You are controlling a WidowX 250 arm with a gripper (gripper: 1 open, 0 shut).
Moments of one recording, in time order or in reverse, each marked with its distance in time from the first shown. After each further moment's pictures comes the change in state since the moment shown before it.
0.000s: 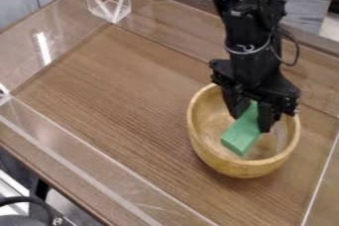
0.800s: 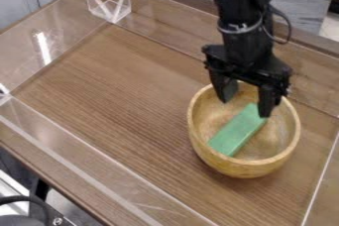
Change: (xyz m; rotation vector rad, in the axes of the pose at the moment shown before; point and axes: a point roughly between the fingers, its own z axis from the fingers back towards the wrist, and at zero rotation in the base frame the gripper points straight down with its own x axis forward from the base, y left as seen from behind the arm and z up) arm 0.008 0.018 0.014 -0.007 0.016 0.054
